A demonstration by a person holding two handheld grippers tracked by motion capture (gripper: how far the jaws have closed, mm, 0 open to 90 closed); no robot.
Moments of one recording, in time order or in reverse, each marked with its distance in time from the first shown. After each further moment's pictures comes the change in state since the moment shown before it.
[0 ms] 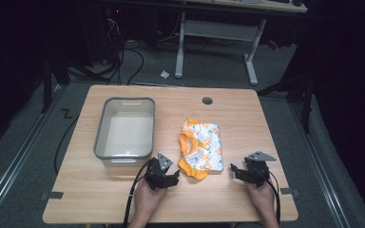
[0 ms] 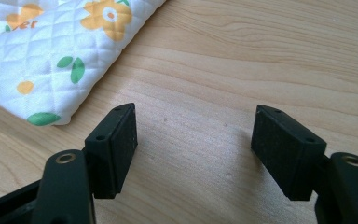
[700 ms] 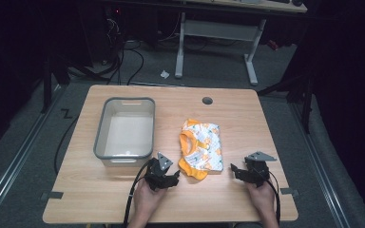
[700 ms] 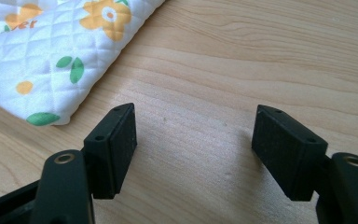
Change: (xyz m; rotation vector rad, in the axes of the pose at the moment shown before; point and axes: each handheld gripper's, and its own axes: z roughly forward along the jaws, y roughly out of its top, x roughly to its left) left arm 0.000 0.000 0.000 0.001 -0.002 0.003; right arm 0.000 0.000 0.000 0.001 -0.002 0.002
